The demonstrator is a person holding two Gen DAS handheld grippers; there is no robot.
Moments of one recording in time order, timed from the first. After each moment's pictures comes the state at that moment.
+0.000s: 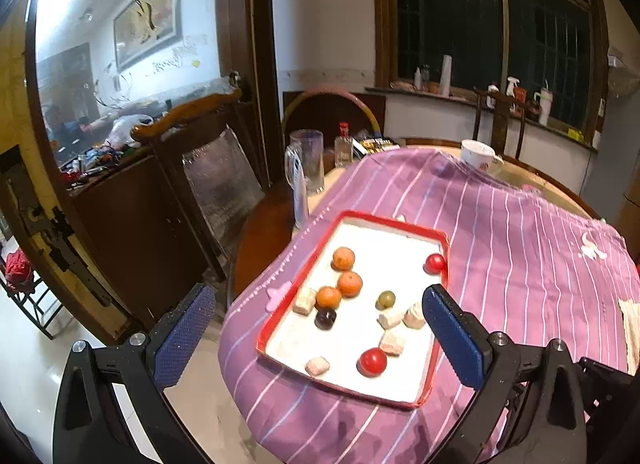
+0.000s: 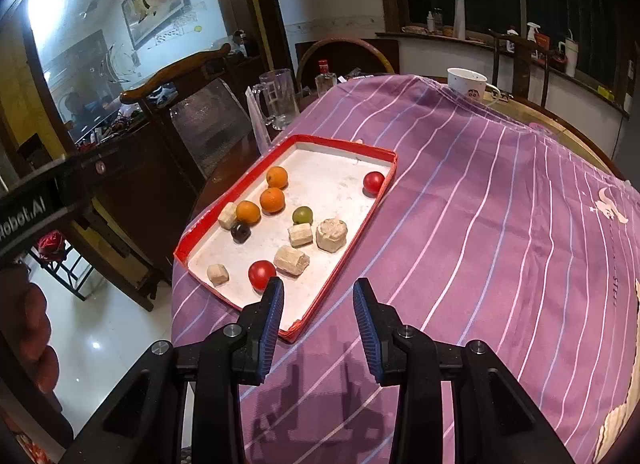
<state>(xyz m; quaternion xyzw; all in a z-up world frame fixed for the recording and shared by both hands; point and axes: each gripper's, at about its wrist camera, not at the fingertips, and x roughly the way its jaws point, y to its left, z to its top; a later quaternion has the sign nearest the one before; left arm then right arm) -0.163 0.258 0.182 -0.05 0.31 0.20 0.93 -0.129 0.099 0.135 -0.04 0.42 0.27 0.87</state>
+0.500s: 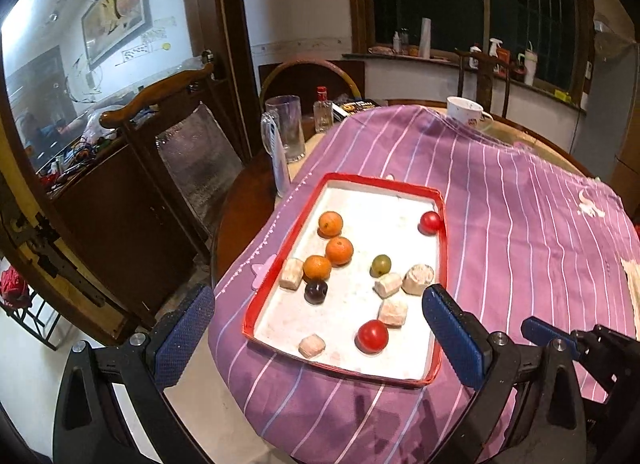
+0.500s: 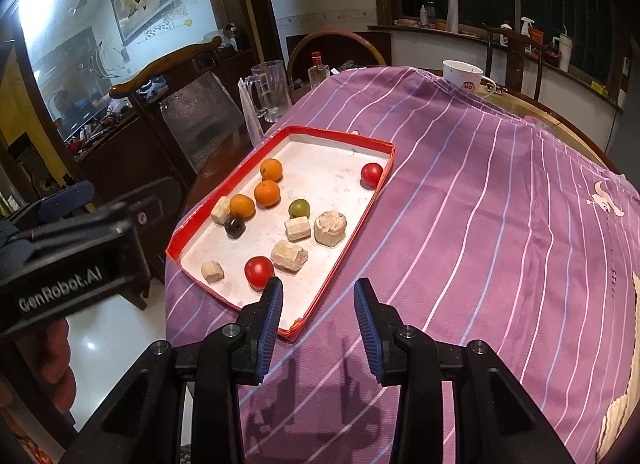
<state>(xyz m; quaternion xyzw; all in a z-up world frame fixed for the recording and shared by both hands) -0.145 0.258 0.151 -0.03 0.37 0.16 0.92 -0.129 0.111 0.129 -0.04 0.43 0.25 0.87</state>
